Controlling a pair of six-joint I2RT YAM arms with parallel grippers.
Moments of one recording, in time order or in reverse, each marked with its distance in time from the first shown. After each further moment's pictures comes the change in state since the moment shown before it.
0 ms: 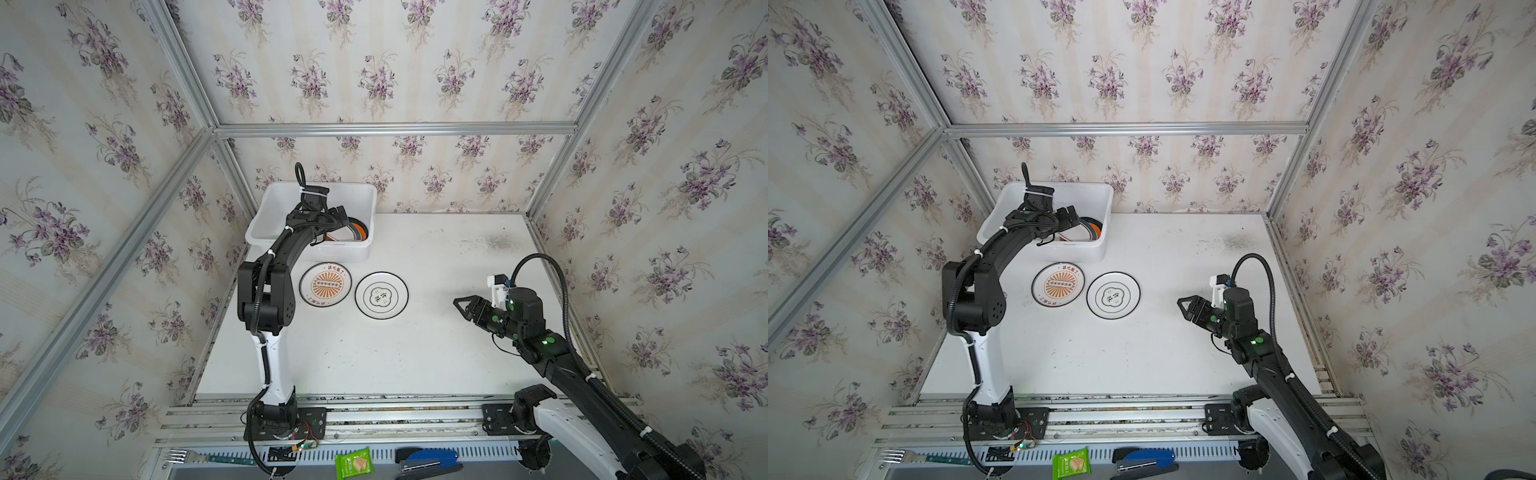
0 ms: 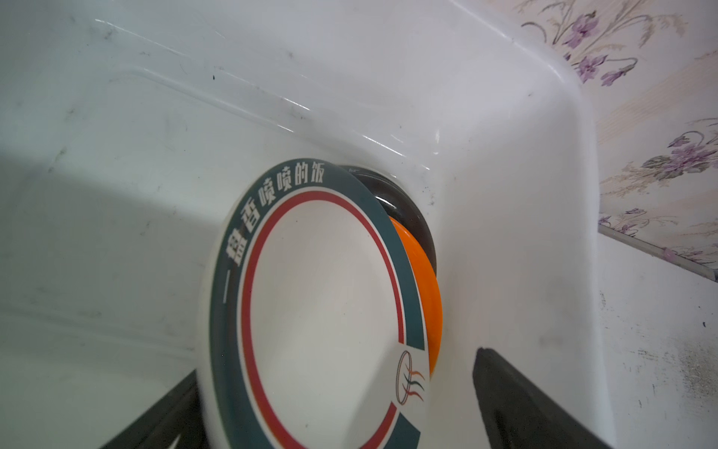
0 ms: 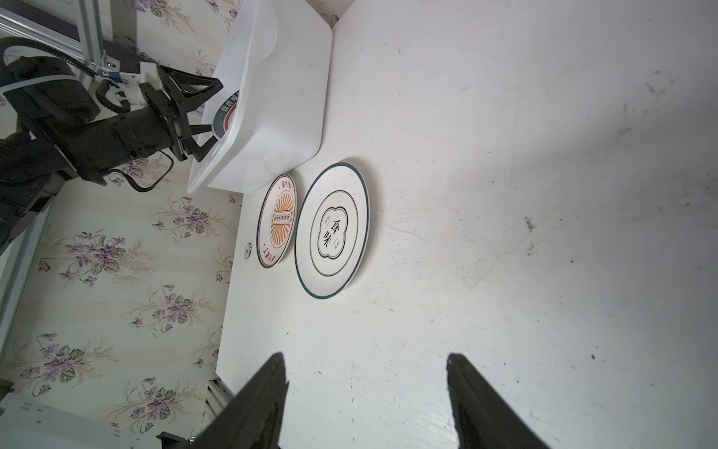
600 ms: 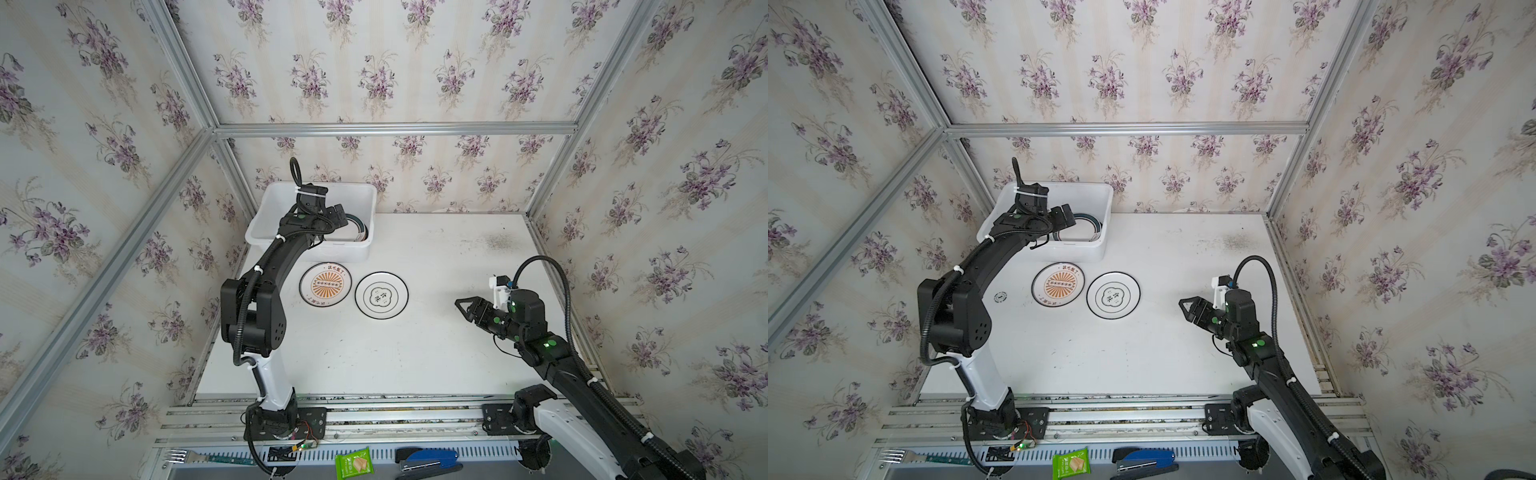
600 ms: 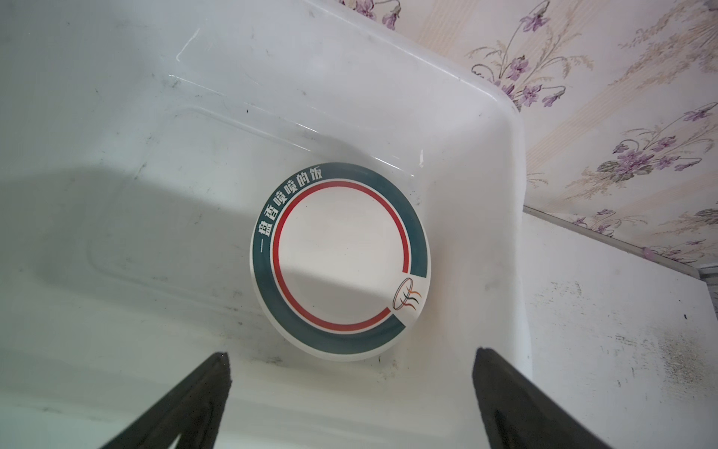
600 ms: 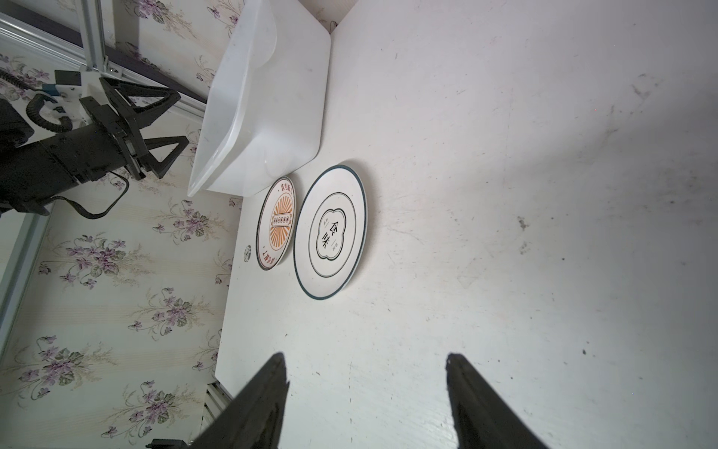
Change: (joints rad) left arm -0.029 -0.212 -0.154 0.000 -0.076 0.001; right arm -0.010 -0.036 -0.019 -0.005 0.000 0.000
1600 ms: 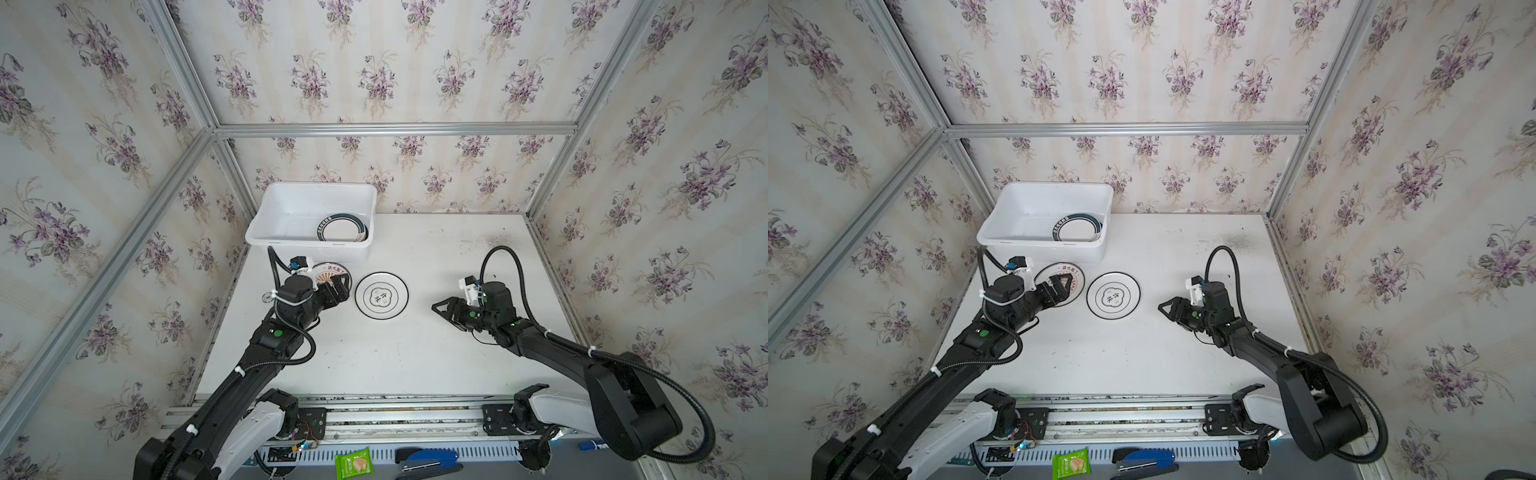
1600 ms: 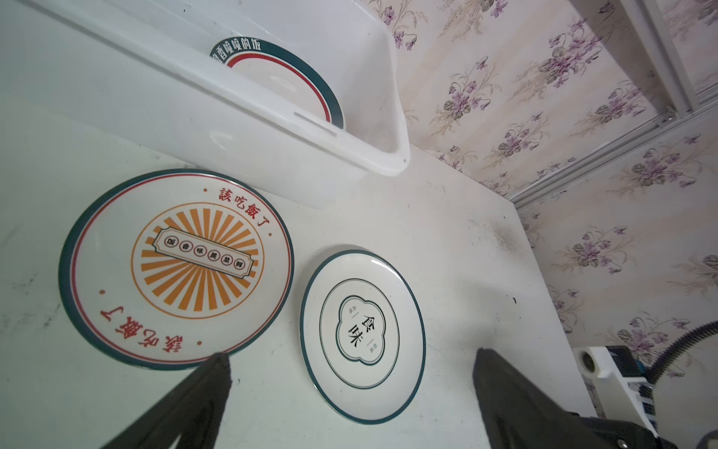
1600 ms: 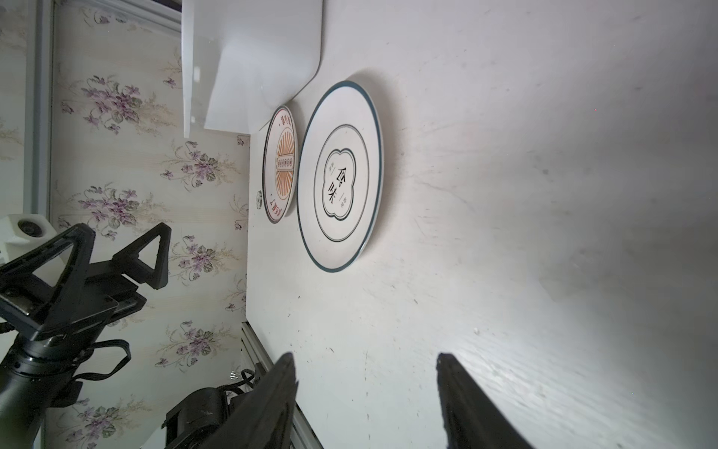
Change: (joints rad) left arm -0.176 -1.027 -1.128 0.403 0.072 -0.214; right arm 0.118 0.528 0.037 0.393 -0.179 0.071
